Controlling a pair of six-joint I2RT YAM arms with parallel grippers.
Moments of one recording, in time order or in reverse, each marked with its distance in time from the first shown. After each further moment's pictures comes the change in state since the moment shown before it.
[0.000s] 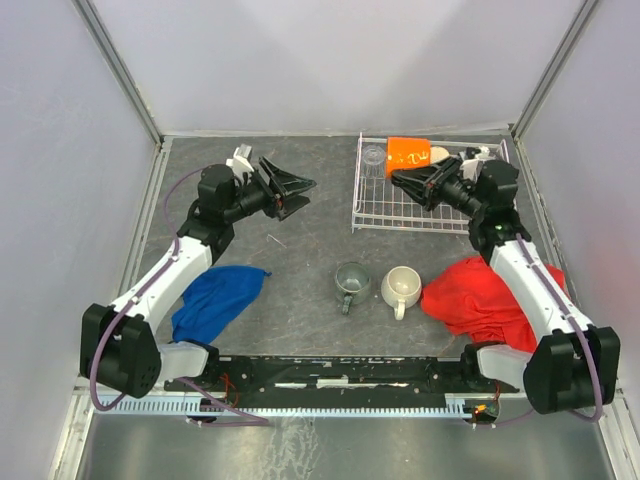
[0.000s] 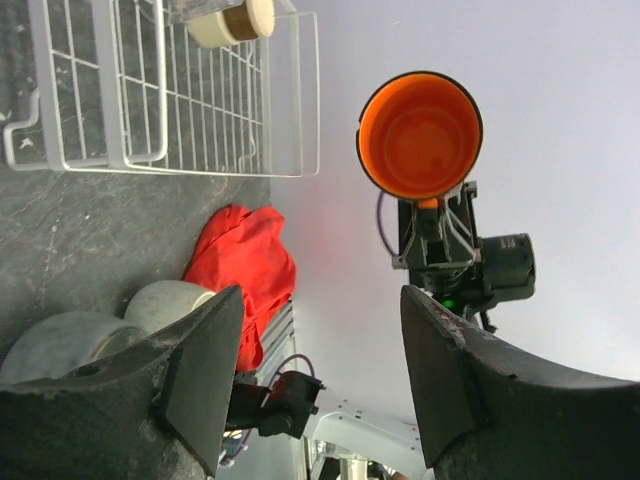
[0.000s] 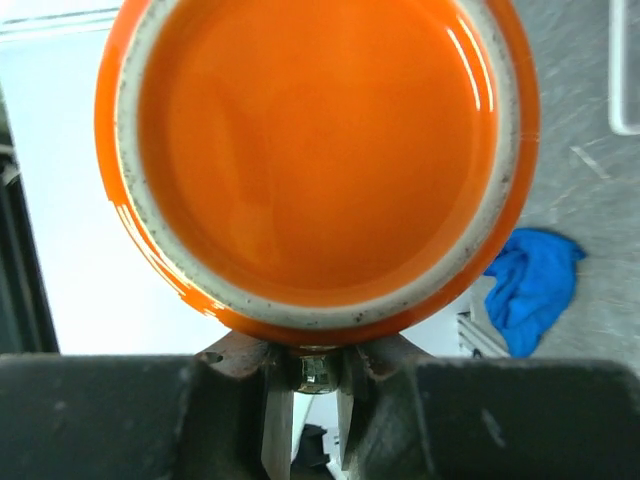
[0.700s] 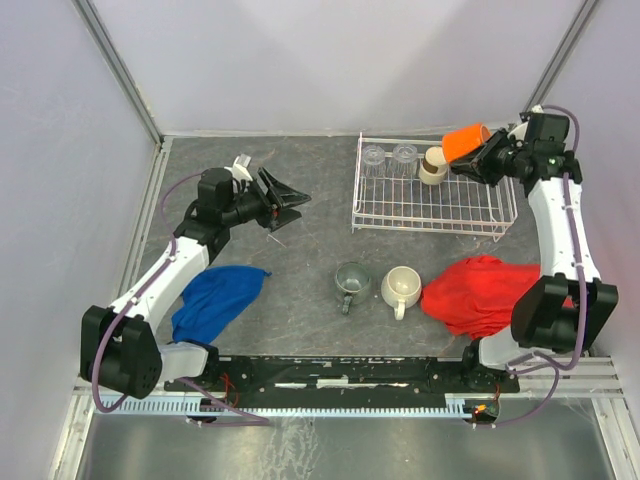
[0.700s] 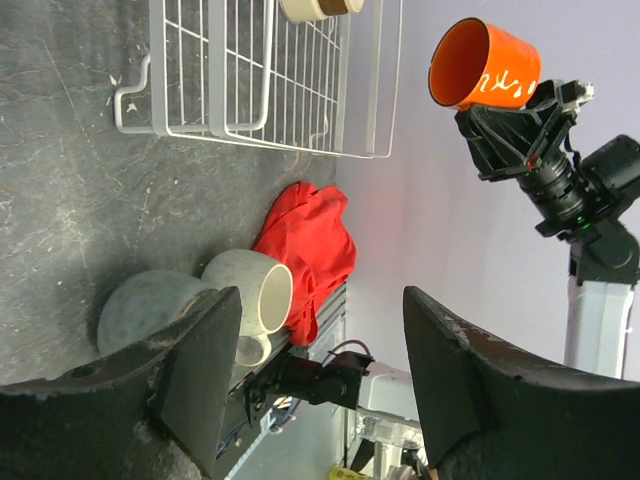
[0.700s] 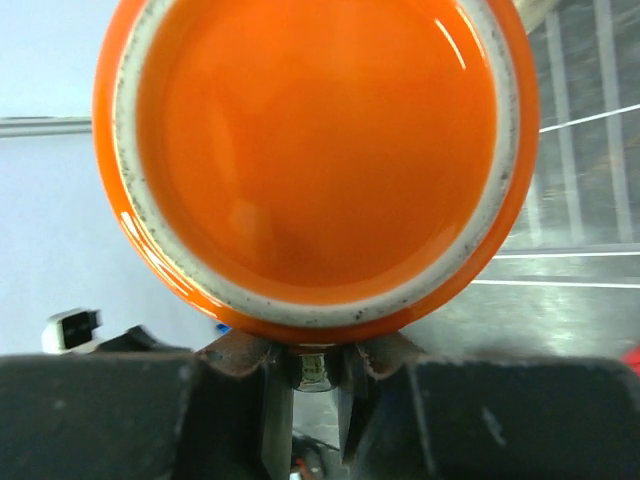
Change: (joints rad) left arm 0.039 -0.010 -0.010 -0.195 0.016 0.148; right arm -0.342 0.300 0.578 -0.871 0.100 -0.837
